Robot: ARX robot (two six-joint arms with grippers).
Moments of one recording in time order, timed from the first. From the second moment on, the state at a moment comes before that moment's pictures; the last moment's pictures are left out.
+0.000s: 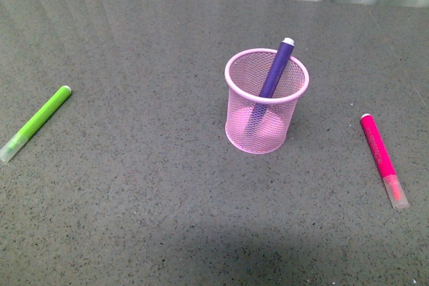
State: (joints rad) left arm 0.00 0.01 0.01 0.00 0.00 -0.01; right arm 0.00 0.00 0.02 0.00 0.00 0.00
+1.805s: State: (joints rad) left arm 0.00 0.01 0.01 0.00 0.00 -0.01; right arm -0.04 1.65 0.67 0.21 0.07 -0.32
